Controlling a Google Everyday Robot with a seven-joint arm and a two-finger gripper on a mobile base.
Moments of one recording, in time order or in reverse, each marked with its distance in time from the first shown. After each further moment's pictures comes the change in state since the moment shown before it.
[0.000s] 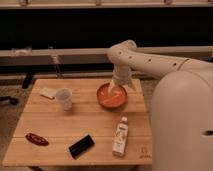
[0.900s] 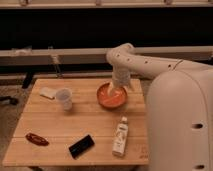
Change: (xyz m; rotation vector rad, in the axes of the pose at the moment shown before) arm -0.010 0.001 0.021 0.007 0.003 -0.015
